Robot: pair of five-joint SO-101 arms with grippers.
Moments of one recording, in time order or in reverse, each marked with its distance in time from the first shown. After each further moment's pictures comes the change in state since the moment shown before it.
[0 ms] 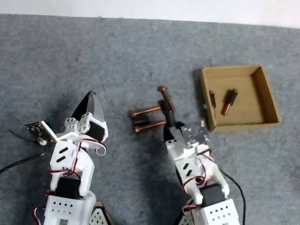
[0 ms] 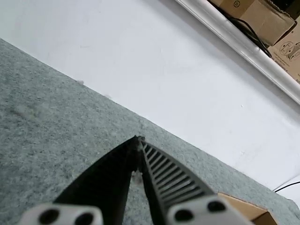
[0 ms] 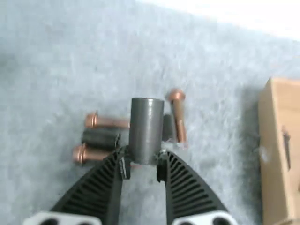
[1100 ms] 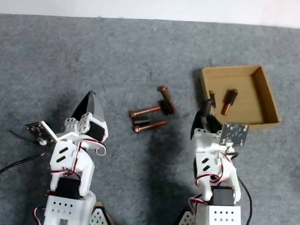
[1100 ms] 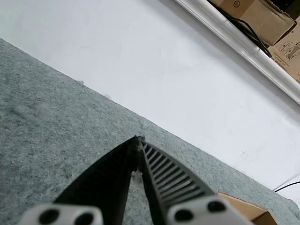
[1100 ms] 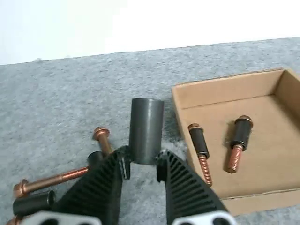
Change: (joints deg) left arm 0.0 0.0 0.0 0.0 0.0; right arm 18.5 -4.8 0.0 0.0 -10.0
